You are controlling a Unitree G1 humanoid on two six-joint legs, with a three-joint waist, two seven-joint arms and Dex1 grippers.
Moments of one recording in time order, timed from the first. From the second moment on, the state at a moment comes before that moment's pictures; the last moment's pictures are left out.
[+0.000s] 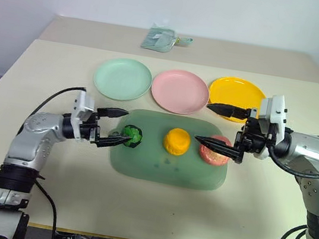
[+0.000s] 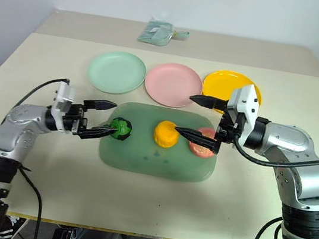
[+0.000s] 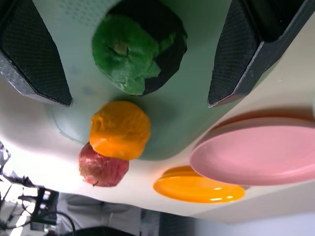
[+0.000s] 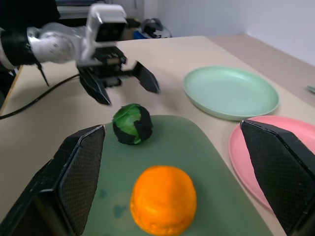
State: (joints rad) left arm -0.37 0.57 0.02 0.18 -0.48 0.12 -1.28; right arm -0.37 -0.76 -0.12 -0.37 0.66 0.55 1.03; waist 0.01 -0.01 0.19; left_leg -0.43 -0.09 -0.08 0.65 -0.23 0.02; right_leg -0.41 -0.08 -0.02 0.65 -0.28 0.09
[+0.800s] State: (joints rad) left arm -0.44 0.49 -0.02 0.40 -0.35 -0.05 -1.31; right arm -0.35 -0.75 -0.12 -0.39 0.65 0.54 1.00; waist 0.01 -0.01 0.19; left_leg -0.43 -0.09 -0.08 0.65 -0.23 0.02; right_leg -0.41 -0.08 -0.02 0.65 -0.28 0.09
